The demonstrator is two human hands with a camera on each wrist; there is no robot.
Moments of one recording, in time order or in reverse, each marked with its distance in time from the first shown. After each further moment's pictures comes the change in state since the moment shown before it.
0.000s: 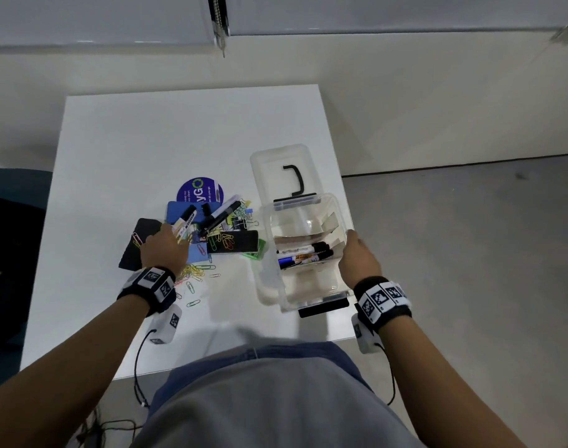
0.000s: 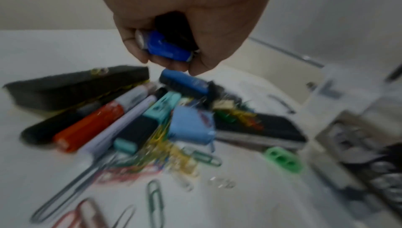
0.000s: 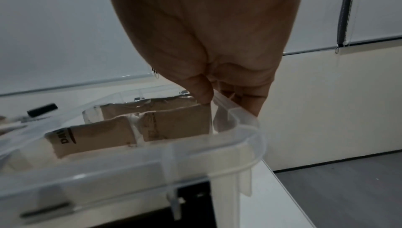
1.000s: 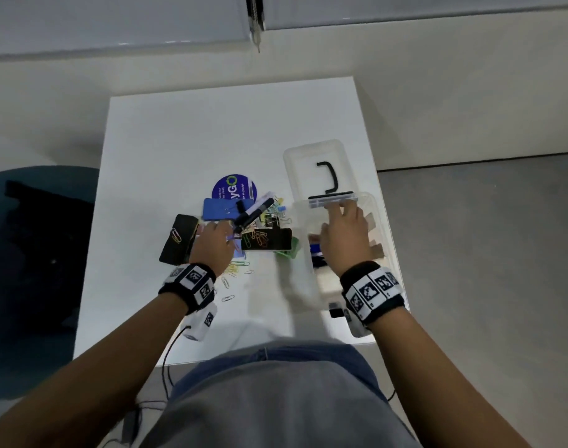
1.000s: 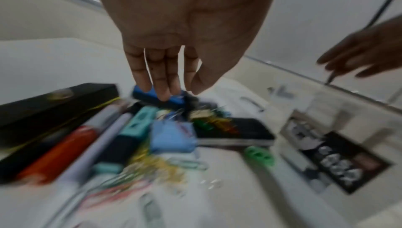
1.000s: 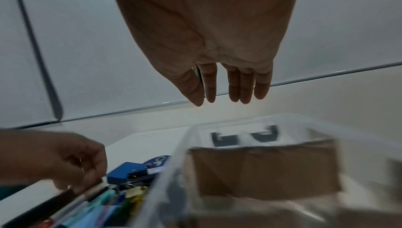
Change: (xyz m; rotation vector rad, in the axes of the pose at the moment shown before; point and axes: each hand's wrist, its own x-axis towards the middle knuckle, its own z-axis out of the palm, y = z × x) left_hand -0.004 0.006 -0.004 -0.004 -0.107 0.263; right_hand -0.002 -0.103 0.008 -0.011 0.219 -0.321
